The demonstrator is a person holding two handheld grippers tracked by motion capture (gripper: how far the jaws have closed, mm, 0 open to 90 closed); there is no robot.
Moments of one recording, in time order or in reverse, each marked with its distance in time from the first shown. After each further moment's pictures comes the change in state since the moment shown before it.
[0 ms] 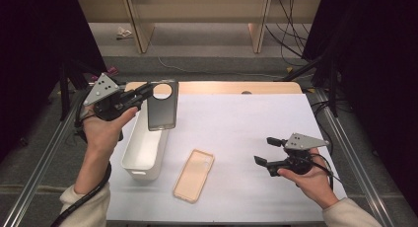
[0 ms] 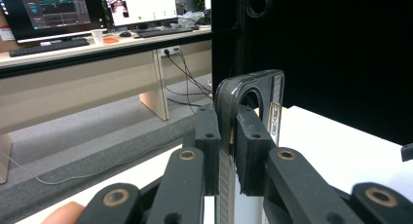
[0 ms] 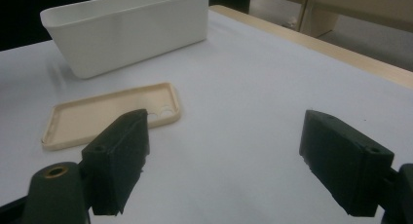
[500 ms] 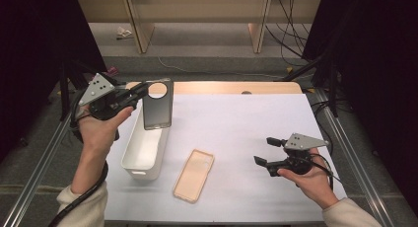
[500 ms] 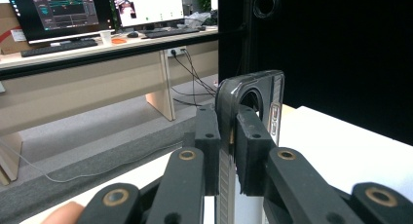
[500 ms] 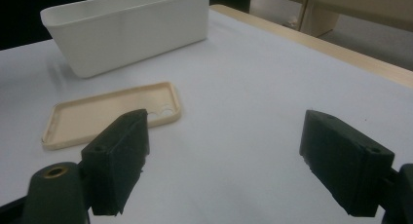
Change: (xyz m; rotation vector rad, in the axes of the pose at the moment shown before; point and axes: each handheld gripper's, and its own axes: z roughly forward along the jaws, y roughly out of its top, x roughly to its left) left arm 0.009 -0.003 -0.004 -0.001 0.026 -0.003; right arm 0.000 0.000 0.000 0.002 0.001 -0.002
